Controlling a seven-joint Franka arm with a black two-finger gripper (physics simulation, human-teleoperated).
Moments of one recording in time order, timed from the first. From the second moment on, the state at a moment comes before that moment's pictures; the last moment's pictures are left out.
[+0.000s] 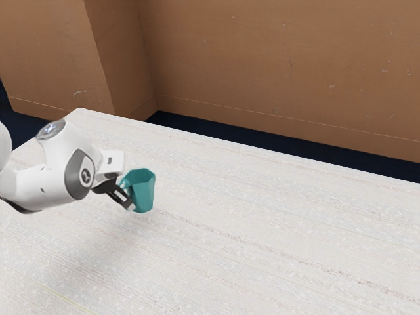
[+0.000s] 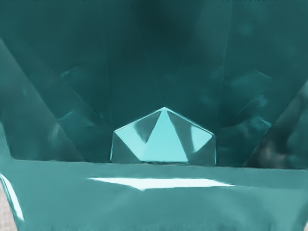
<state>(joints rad) -0.46 0.04 0.56 -2.48 -0.43 2.84 0.79</state>
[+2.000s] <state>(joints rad) -0.56 0.18 0.55 -2.49 -0.63 3.01 0.85</state>
